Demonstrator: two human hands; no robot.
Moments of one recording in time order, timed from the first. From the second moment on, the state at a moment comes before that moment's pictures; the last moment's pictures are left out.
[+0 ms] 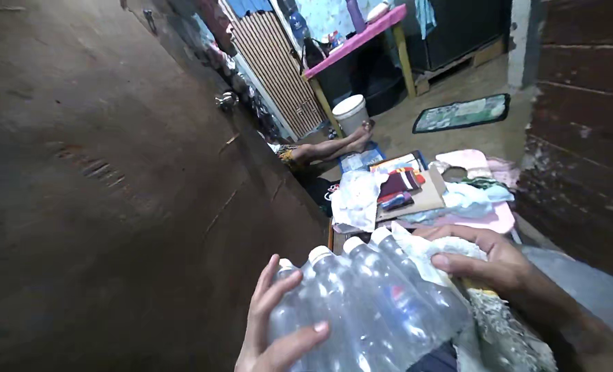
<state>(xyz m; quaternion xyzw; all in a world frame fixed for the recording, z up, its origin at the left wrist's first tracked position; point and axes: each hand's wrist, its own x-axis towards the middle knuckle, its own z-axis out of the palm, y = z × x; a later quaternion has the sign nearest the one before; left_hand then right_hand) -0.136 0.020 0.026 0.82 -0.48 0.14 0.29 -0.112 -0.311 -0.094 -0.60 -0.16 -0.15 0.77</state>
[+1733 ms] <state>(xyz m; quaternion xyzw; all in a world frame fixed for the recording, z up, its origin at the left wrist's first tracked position) 0.117 0.003 0.033 0.87 -0.41 0.19 0.19 0.128 -0.230 -0.007 -0.74 -0.29 -0.24 0.56</state>
